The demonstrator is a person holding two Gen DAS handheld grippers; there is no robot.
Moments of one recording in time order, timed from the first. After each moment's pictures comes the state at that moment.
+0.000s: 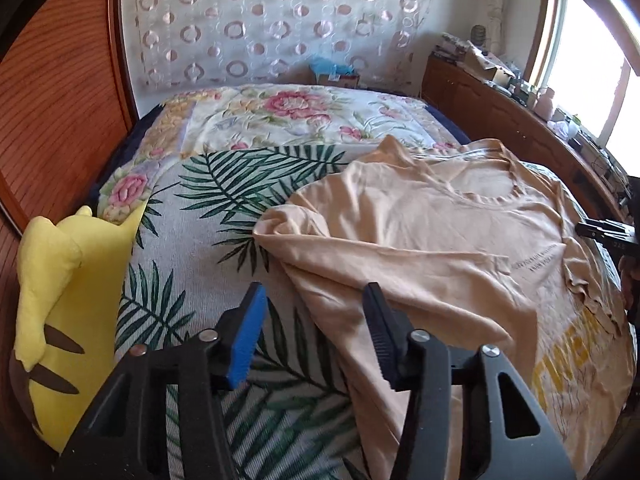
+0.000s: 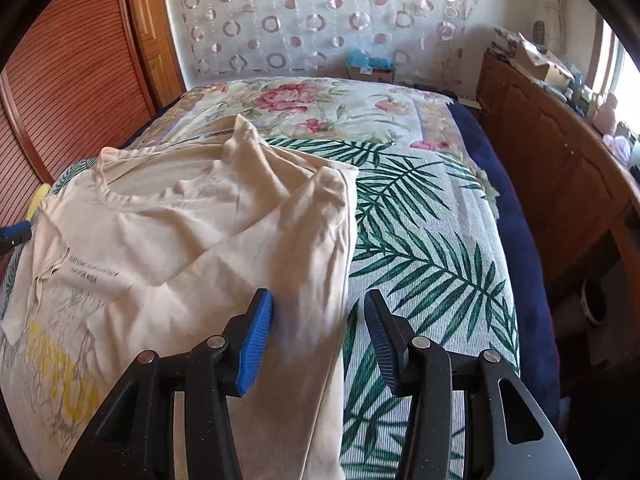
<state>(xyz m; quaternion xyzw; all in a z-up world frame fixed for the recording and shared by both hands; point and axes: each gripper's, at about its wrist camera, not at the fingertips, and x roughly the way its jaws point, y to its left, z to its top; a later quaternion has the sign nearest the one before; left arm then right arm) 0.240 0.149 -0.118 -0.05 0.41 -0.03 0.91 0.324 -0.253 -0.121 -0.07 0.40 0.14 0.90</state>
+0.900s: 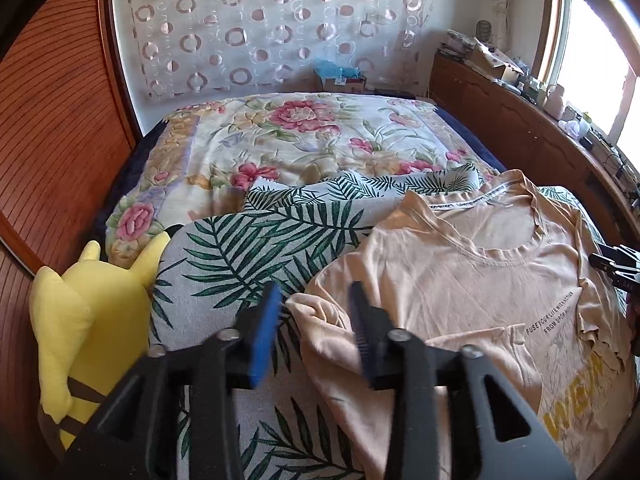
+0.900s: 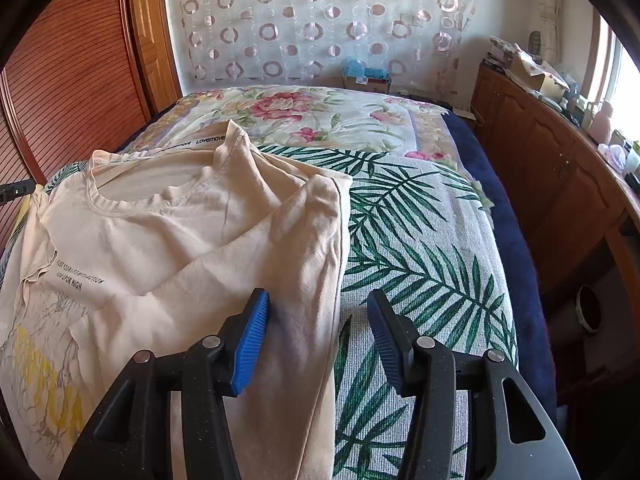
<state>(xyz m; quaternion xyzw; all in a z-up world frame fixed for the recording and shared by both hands) 0.285 0.152 -0.081 -0.02 0.41 -0.02 0.91 0.329 -0.251 -0.129 -0.08 0.38 0.13 0.91</state>
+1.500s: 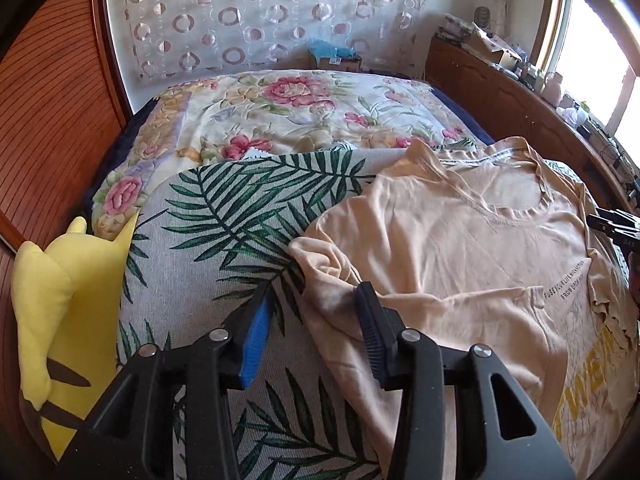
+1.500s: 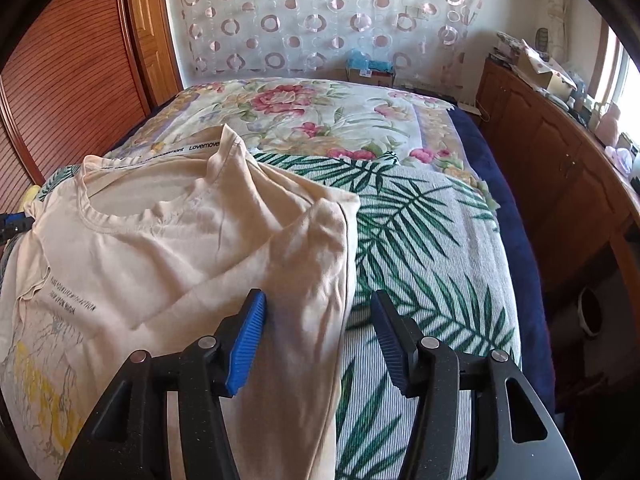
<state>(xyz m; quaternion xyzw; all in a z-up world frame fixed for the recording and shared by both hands) 0.282 0.150 -0.118 -0.03 0.44 -0.04 0.90 0.358 -0.242 -0.125 -0.09 0.38 0.13 0.91</state>
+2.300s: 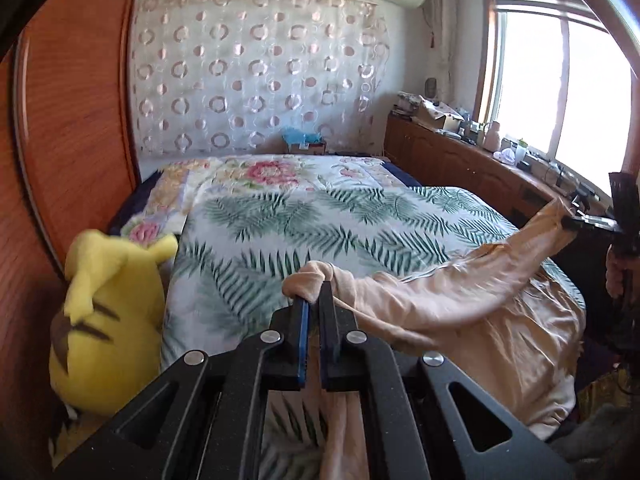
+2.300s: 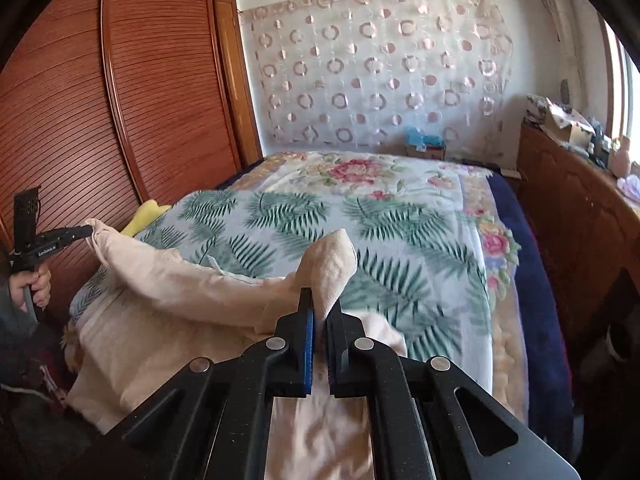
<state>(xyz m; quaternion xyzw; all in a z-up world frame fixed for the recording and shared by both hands) 0.014 0.142 -0.043 -0.04 0.28 -0.08 0.96 0.089 -0.311 -0.080 -0.05 0.27 0.25 0.93</state>
